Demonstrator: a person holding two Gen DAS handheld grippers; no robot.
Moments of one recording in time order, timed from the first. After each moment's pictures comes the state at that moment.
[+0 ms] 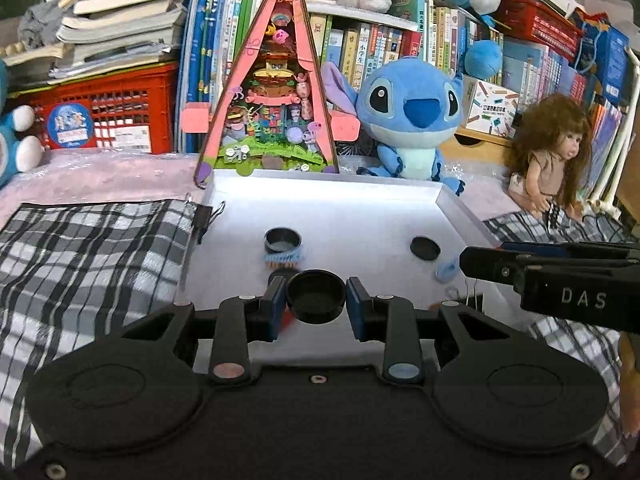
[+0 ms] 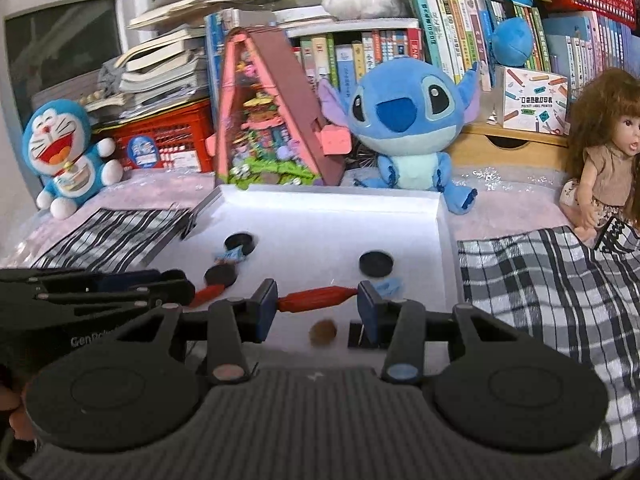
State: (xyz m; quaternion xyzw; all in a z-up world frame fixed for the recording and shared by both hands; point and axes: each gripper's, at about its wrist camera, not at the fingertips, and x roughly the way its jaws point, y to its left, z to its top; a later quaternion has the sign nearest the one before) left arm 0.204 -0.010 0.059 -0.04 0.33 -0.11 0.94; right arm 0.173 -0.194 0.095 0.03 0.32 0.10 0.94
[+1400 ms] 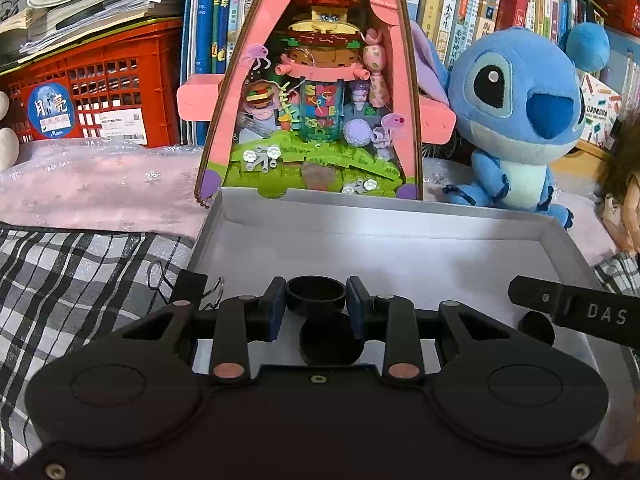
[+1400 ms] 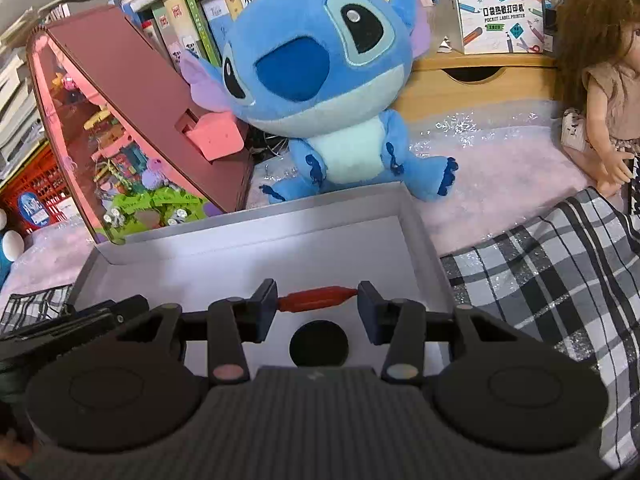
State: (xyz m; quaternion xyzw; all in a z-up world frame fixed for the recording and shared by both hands) left arm 0.344 -0.018 0.015 -0.04 0.37 -0.04 0.93; right arm 0.300 -0.216 0.036 0.12 0.39 0.00 0.91
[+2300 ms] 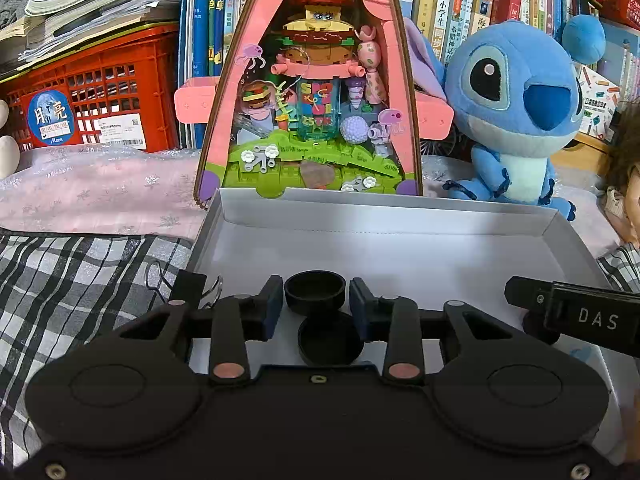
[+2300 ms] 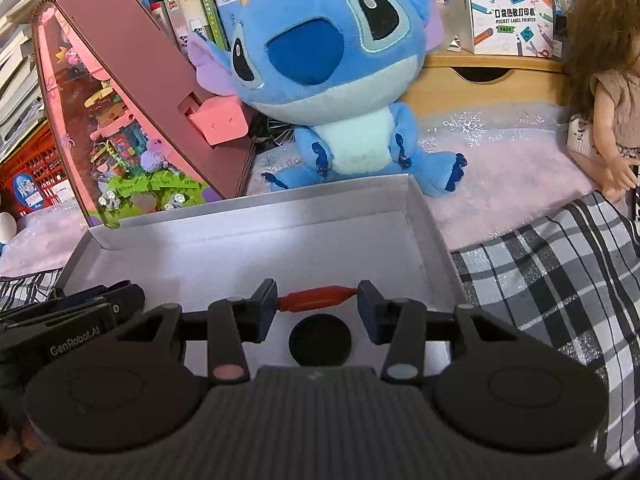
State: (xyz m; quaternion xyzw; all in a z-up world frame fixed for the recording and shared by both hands) left arm 0.342 -0.019 0.013 -0.03 0.37 -0.04 0.93; right arm 0.300 -0.210 0.031 0.10 0.39 0.00 0.92
